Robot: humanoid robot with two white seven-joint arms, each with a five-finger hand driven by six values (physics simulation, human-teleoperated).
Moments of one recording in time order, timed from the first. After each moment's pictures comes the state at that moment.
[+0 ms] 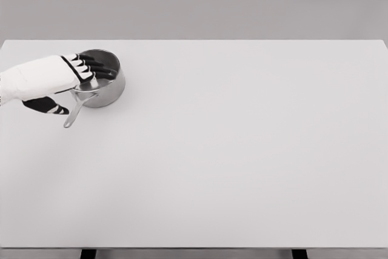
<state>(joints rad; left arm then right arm) -0.39 0.94 -0.28 -1.74 -0.28 -0.53 -0.58 0.00 0.00 0.61 -0.09 0.16 -0.06 0.37</state>
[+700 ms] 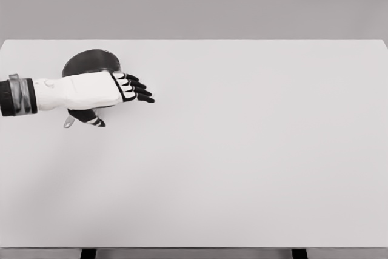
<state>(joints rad) -0.59 0.85 -0.58 -1.65 -0.28 -0.60 -0.61 0.02 0.00 0.61 -0.08 0.16 -0.05 0.37</state>
